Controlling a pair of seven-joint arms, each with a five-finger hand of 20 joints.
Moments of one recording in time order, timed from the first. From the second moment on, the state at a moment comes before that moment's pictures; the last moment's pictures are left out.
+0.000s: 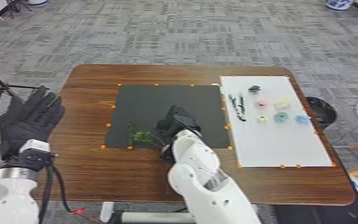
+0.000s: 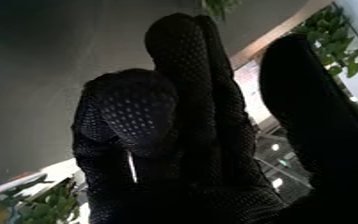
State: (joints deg) left arm 125.0 -57.5 -104.0 -118.7 19.5 8.7 16.6; right arm -84.7 -91.1 54.2 -98.0 -140.2 -6.7 40.9
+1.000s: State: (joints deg) left arm 125.2 -57.8 -104.1 -118.7 19.3 8.6 16.6; right arm -87.2 -88.2 54.2 -103.2 -156.3 -24.1 24.1
